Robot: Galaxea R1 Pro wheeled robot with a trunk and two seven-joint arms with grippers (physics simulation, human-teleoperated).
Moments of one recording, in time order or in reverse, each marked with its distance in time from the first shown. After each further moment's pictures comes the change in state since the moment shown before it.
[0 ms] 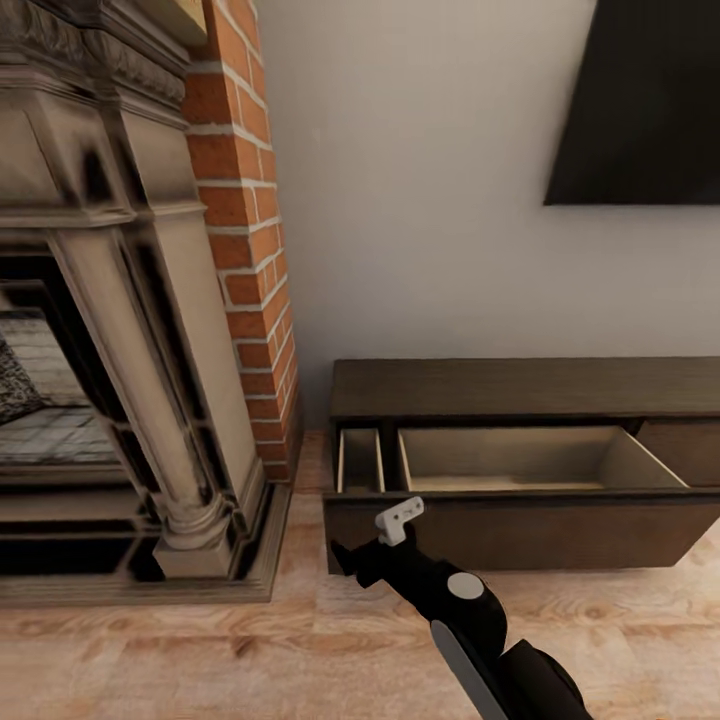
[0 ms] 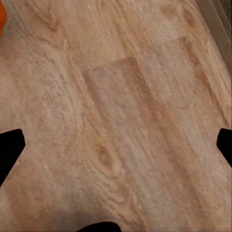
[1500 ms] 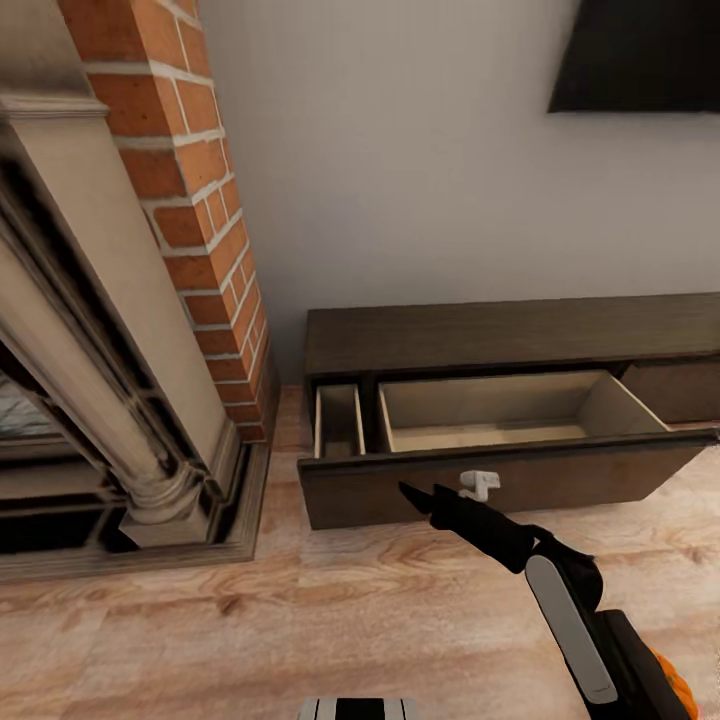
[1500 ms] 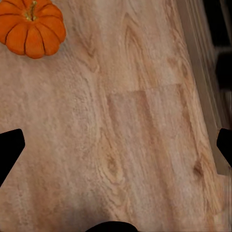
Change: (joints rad) left arm 0.126 -0.021 0.653 0.260 0.078 0.175 -0.838; right arm -0.001 -0.054 -0.453 -0.001 -0.296 0.036 0.314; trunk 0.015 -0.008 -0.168
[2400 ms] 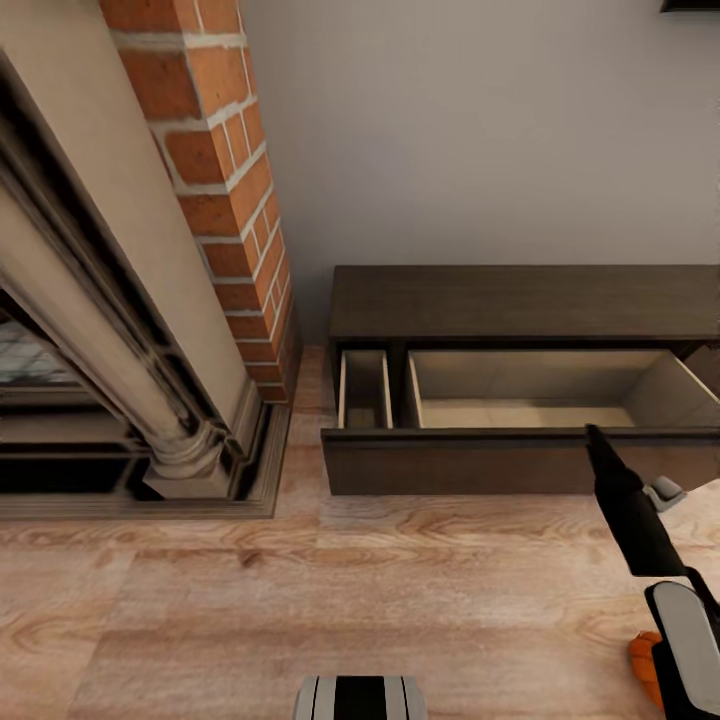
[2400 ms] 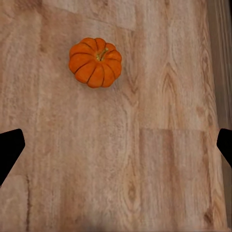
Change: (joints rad) left arm 0.000 0.001 0.148 0.053 0.123 0.084 -0.002; right arm 0.030 0.007 -0.570 0.174 -0.477 -0.440 0.357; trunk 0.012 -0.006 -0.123
